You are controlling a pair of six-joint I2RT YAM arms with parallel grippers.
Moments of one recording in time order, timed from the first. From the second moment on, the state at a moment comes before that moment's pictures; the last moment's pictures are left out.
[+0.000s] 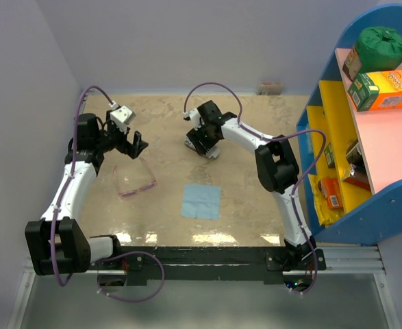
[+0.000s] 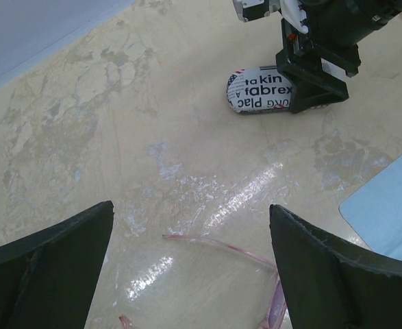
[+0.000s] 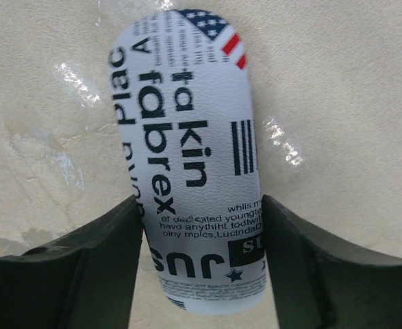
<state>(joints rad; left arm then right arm) 0.08 1.24 0.94 -0.19 0.68 0.38 0.58 2.30 1.90 -0.62 -0.10 -0.20</state>
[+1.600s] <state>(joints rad) -0.22 1.68 1.24 0.30 1.26 -0.27 0.39 1.88 1.71 -0.52 -1.07 -0.15</state>
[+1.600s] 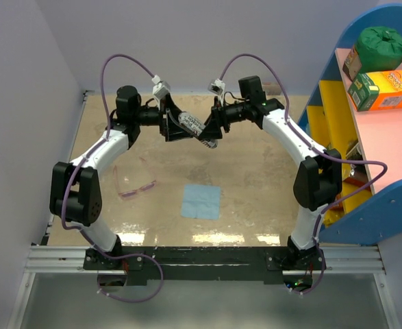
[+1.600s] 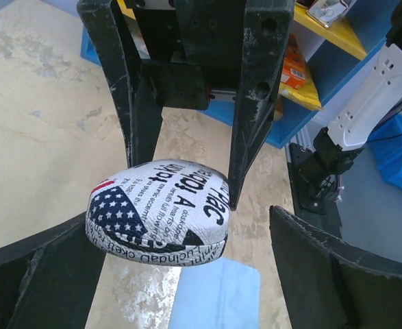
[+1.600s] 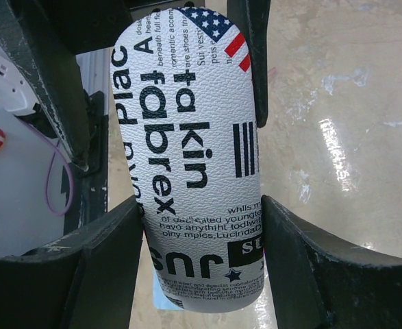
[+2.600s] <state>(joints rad) -0.24 1.70 1.25 0.32 1.31 -0.28 0.38 1.88 1.71 -0.52 -1.19 -0.12</state>
